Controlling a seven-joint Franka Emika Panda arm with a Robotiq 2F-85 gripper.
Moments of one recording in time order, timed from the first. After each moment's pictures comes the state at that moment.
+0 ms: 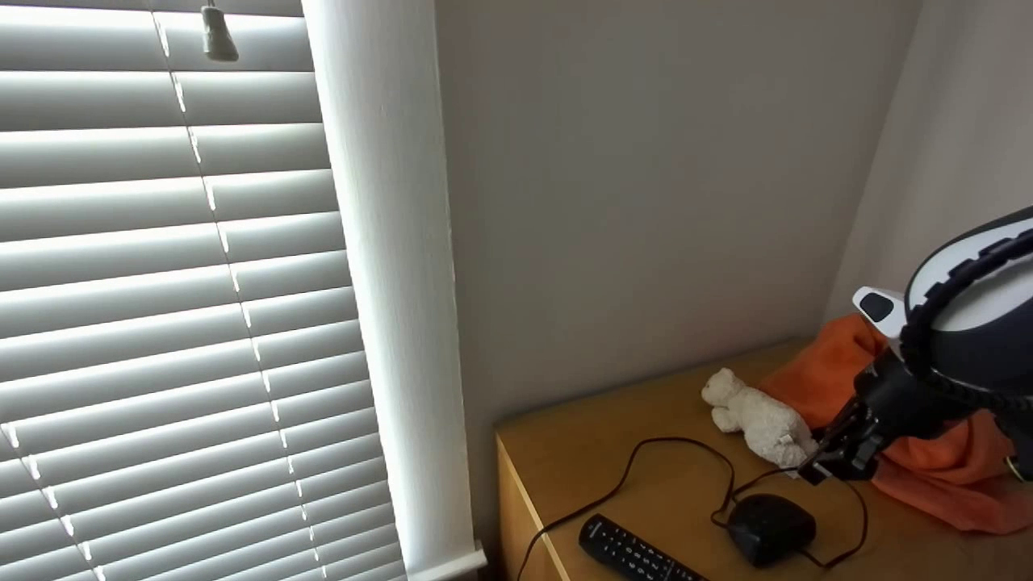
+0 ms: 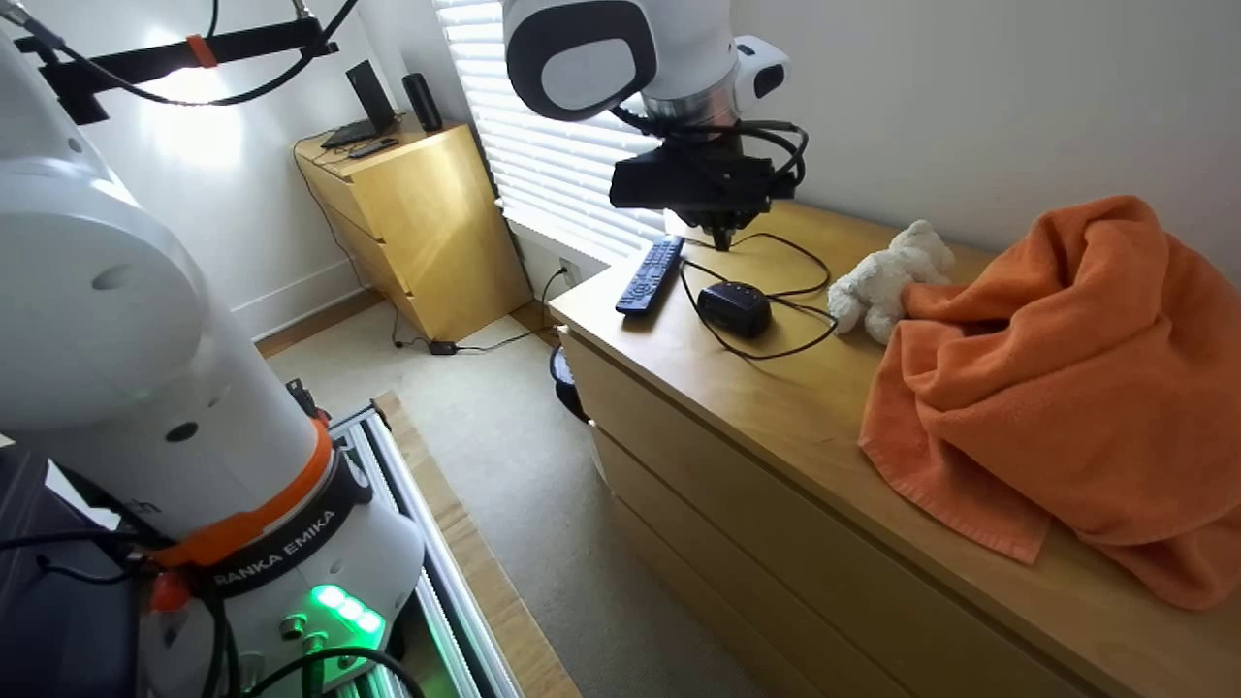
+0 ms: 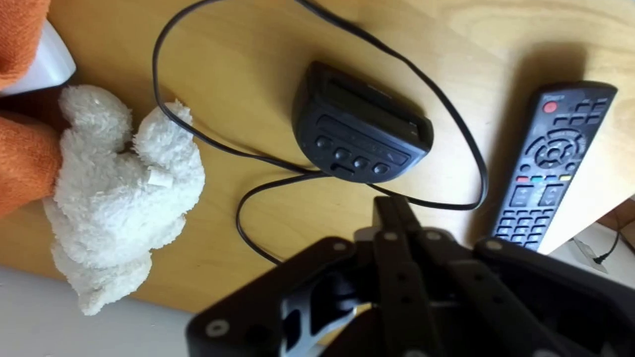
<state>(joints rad) 0.21 -0.02 -0.17 -2.60 0.62 2.87 -1.09</state>
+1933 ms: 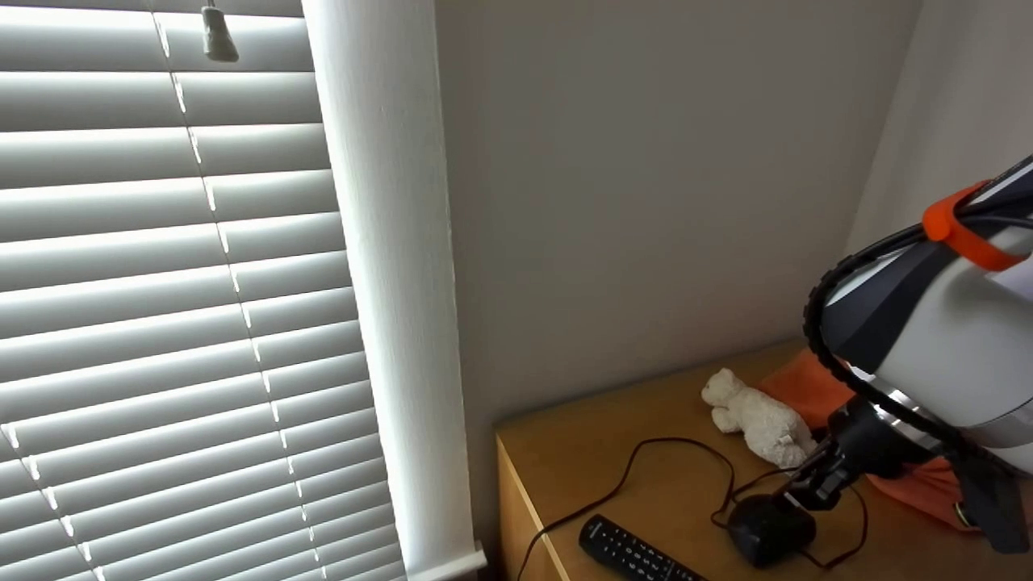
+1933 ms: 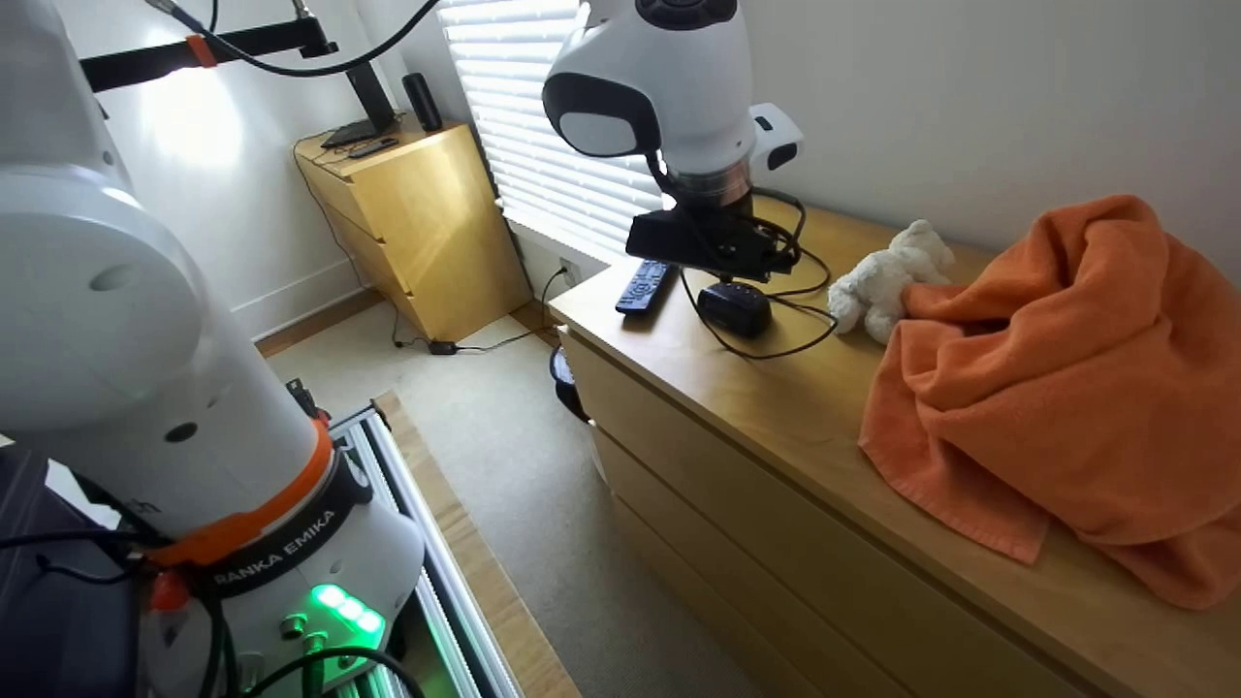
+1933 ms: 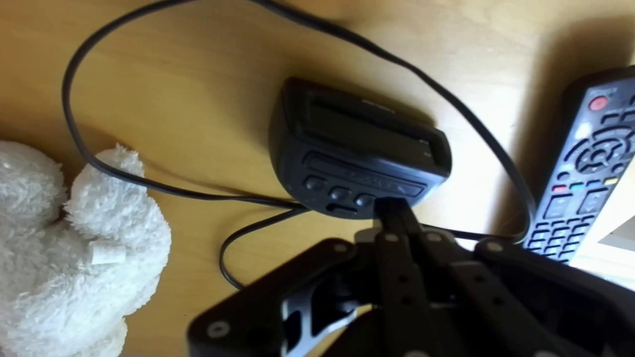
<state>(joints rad) 0.20 0.18 -0.13 -2.48 1.16 2.86 -1.48</state>
